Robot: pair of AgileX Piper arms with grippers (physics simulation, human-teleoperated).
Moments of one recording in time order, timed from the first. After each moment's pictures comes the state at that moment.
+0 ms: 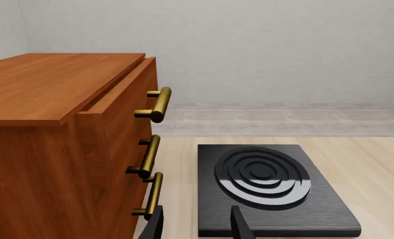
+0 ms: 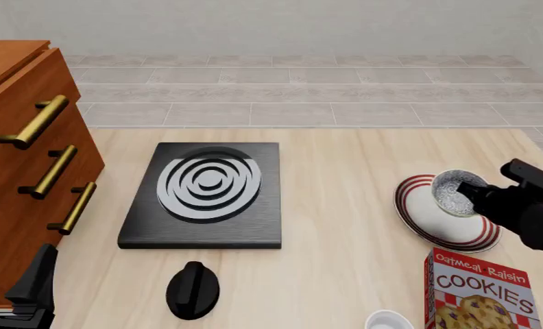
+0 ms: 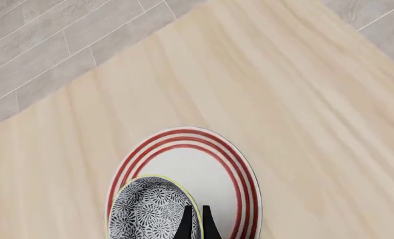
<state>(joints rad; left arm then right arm) 0.00 0.00 0.00 0.00 0.00 -0.28 1.62 -0.64 -0.26 0.32</state>
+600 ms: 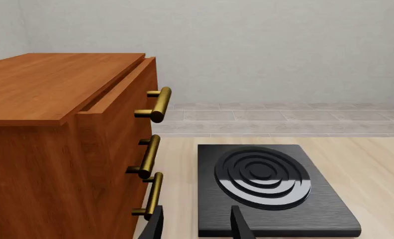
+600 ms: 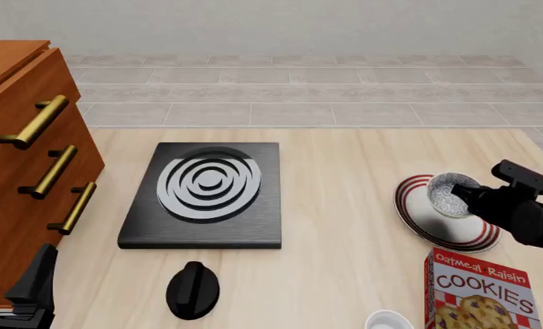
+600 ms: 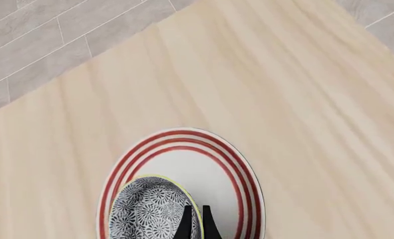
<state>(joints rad) 0.00 0.00 0.00 0.00 0.00 -0.27 1.69 -0.68 -0.27 0.28</state>
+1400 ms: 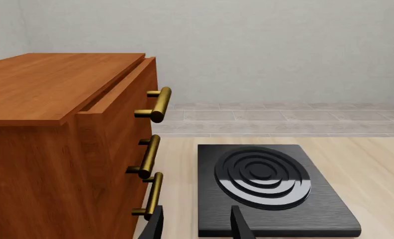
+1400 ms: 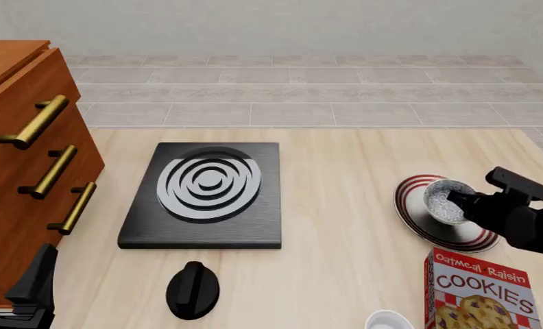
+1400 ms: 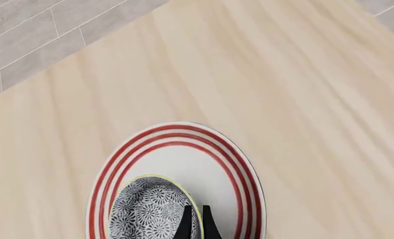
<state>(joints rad) 0.00 0.00 0.00 0.00 0.00 -0.27 1.76 -0.67 -0.31 0.27</state>
